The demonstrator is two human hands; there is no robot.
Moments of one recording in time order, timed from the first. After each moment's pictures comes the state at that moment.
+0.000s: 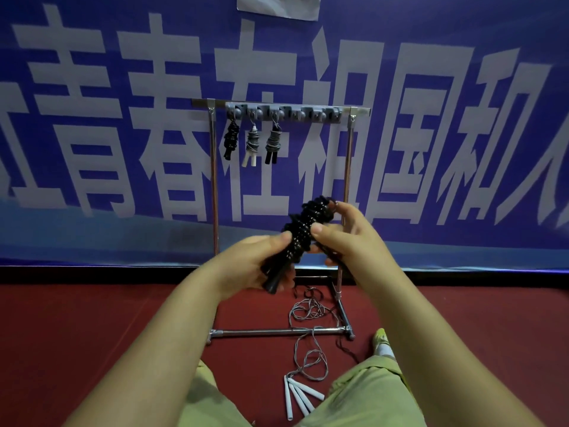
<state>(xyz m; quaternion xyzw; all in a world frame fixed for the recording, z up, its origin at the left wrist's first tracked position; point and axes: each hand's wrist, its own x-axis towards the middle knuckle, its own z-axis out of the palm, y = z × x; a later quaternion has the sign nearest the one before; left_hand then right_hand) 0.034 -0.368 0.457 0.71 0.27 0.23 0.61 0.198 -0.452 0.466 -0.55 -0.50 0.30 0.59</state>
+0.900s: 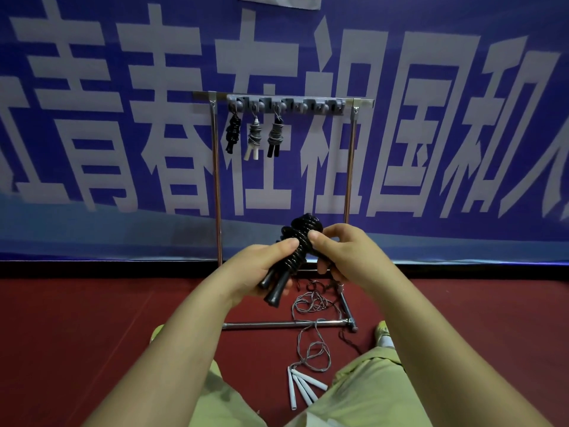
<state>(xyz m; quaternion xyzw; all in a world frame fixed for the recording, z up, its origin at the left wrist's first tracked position) 0.035 -0.373 0.439 0.69 0.35 0.22 0.60 0.199 -0.445 0.450 -0.68 -0.53 0.25 0.43</state>
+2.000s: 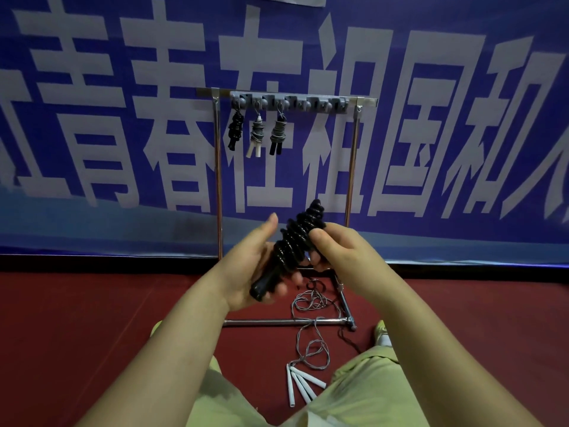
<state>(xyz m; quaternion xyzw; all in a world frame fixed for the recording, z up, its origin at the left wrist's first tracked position) 0.025 -0.389 0.449 0.61 0.27 0.21 0.72 0.187 -0.453 0.451 -0.60 -0.61 0.24 0.46</state>
